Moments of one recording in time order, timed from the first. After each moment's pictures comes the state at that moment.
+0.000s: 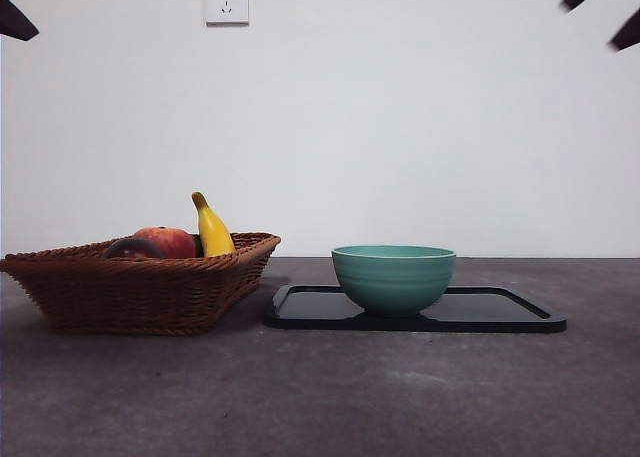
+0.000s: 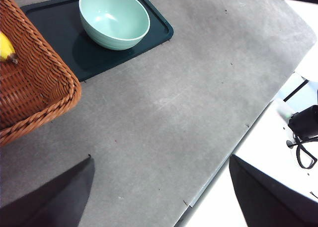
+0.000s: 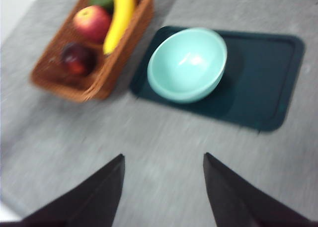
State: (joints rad) left arm -0.30 0.82 0.93 -0.88 0.62 0.09; right arm 0.32 0.86 0.92 -0.72 -0.32 0.27
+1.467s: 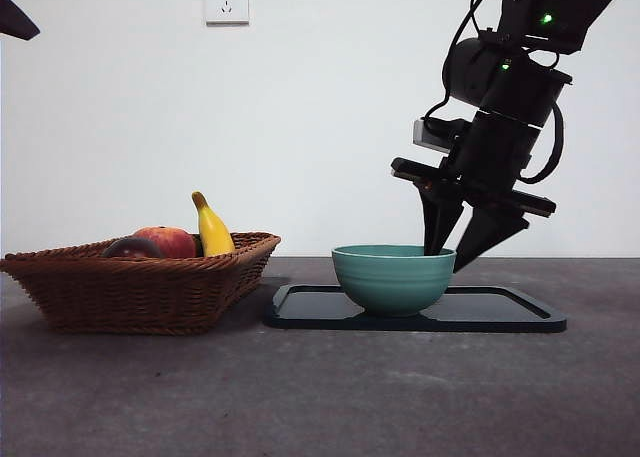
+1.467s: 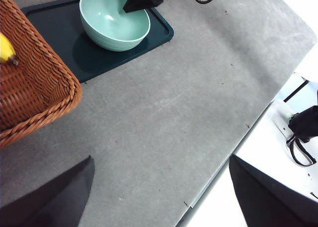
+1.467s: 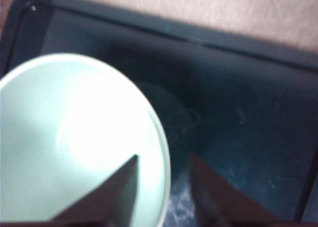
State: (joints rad) left arm -0.30 0.82 0.93 -0.88 0.62 0.09; right arm 0.32 1.89 1.37 -0.54 -0.21 0.19
